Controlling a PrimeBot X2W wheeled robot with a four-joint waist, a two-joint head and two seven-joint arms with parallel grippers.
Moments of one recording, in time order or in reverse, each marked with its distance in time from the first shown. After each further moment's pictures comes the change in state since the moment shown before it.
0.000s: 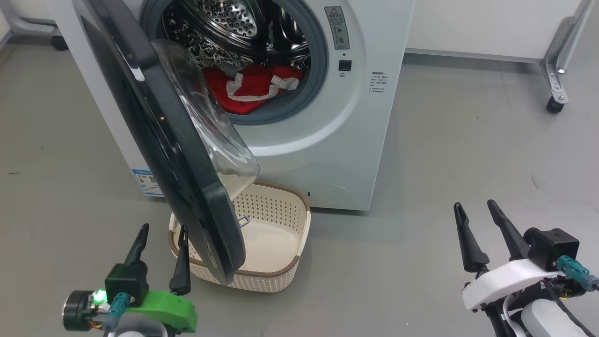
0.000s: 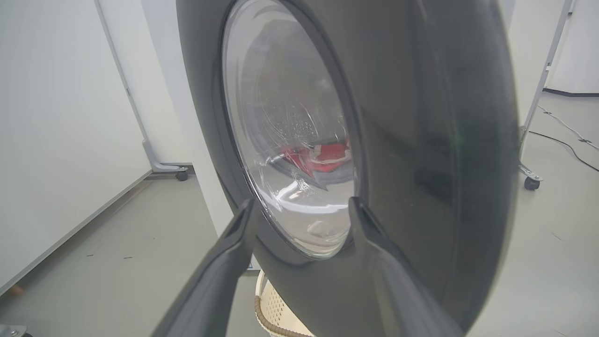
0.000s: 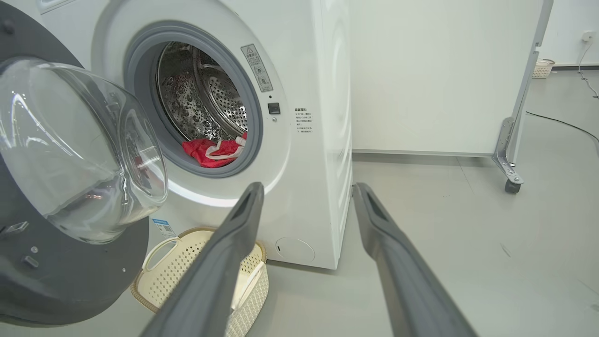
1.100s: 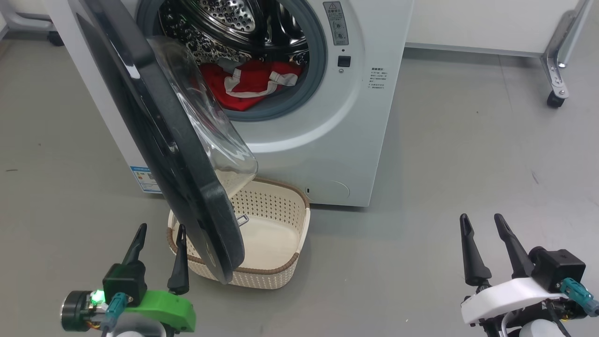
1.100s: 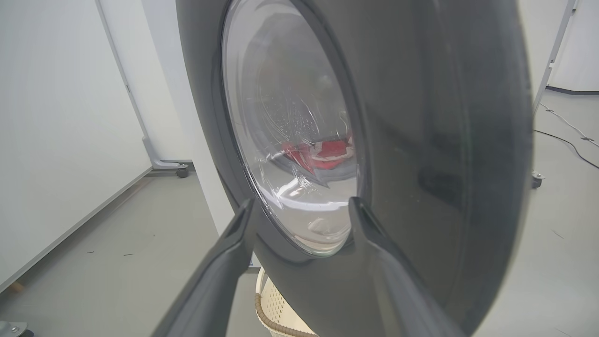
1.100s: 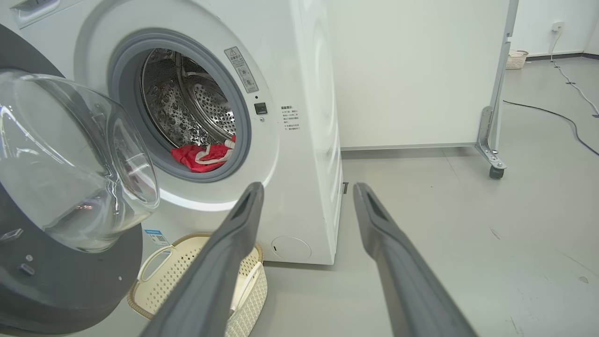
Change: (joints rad) left arm 0.001 -0.002 0.010 -0.003 0.001 -0.001 0.000; right arm 0.119 0.088 -0.117 -0.074 -0.091 -0.007 0.000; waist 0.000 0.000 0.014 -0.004
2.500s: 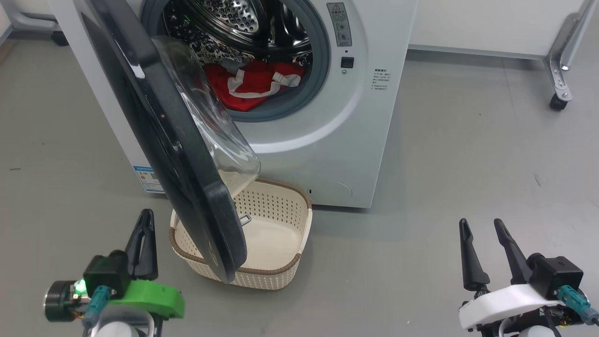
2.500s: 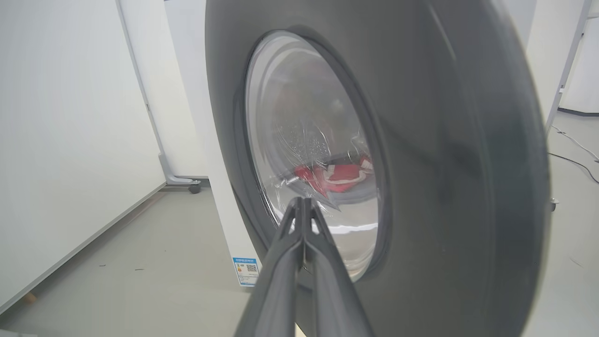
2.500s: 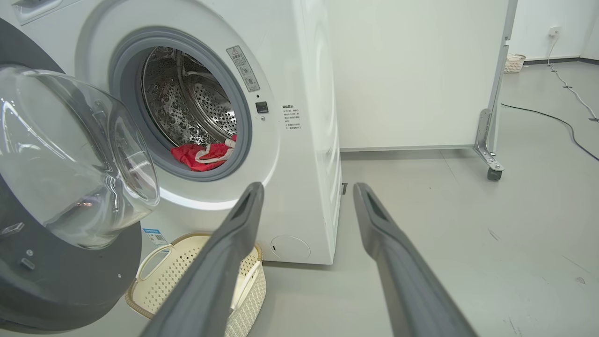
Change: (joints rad) left arm -0.005 -0.002 0.045 -0.044 0.010 -0.009 0.000; right arm 0.032 0.040 -0.040 -0.005 -0.058 0.019 0.000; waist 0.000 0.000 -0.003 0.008
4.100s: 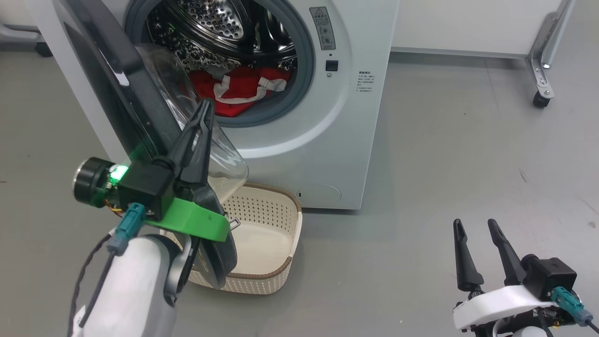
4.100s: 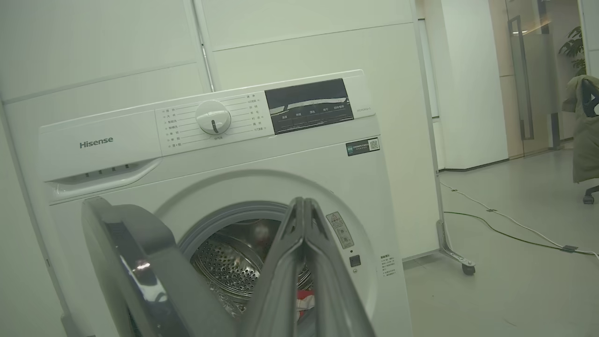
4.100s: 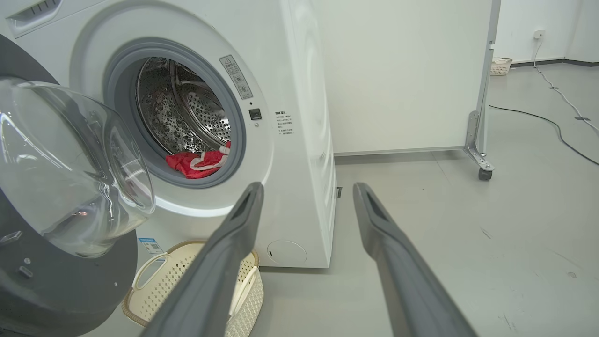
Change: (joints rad) left arm -0.290 0.006 -0.162 -0.222 0.025 -0.080 0.129; right arm 0.002 0.052 -0.030 0.015 -0.043 0.038 0.000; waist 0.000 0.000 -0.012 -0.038
